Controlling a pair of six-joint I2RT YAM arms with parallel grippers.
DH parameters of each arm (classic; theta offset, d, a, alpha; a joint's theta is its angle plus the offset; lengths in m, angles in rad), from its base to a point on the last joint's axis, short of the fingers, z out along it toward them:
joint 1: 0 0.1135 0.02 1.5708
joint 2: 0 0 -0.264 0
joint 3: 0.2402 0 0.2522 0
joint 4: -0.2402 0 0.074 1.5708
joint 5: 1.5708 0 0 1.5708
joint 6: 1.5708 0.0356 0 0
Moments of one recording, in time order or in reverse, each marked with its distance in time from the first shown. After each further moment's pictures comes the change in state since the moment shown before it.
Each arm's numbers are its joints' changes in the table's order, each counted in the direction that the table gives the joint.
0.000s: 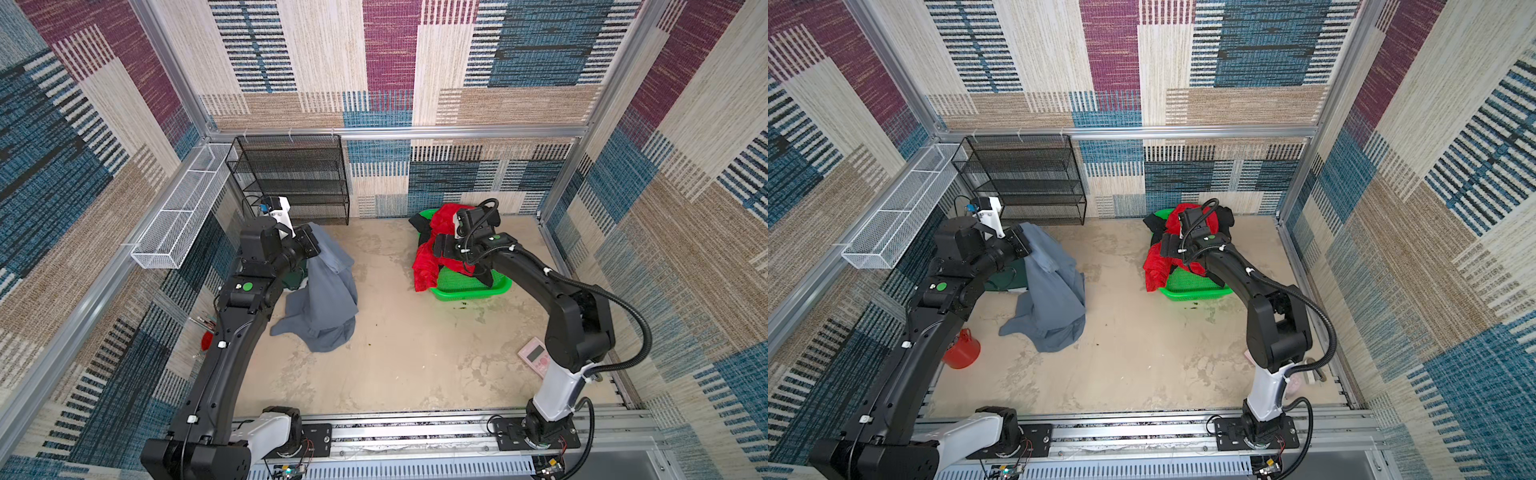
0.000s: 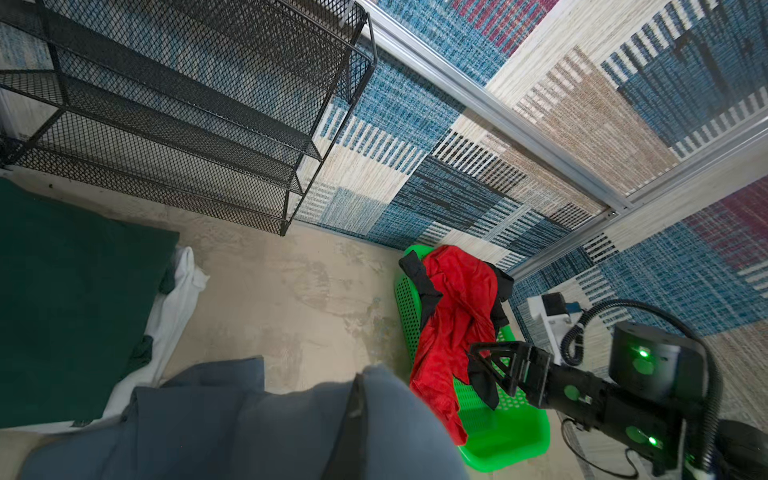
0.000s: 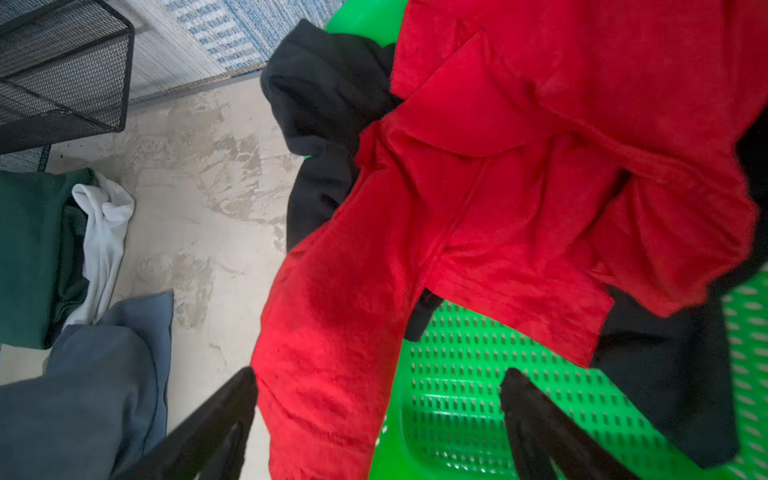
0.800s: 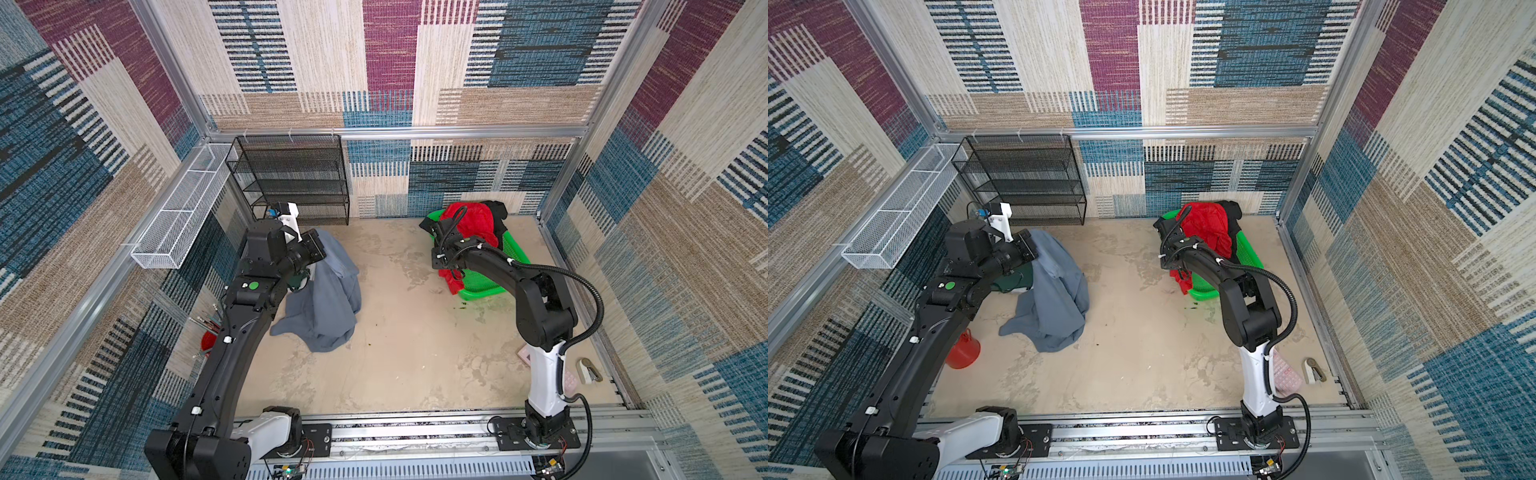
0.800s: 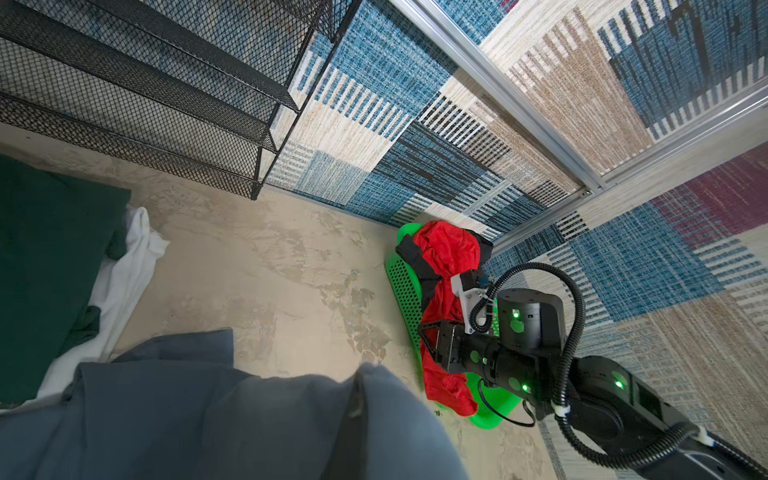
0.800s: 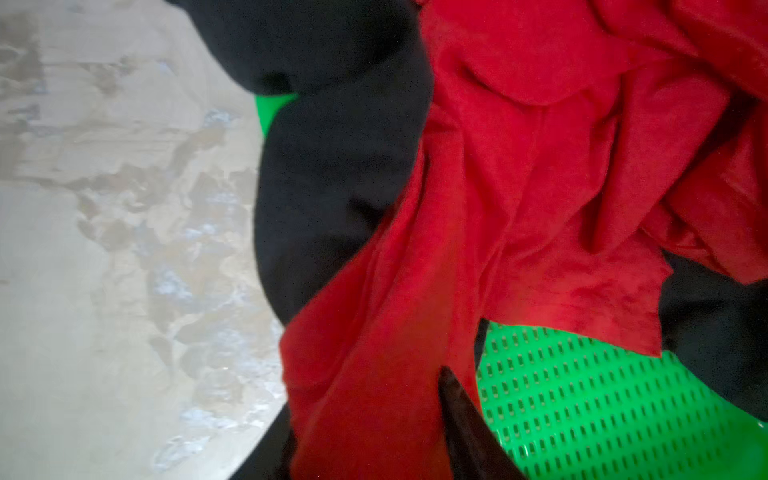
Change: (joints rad) left arm -0.017 -0.026 -0.039 0.016 0.078 -0.051; right arm 0.056 -0.188 0.076 -0.089 0.328 -0.114
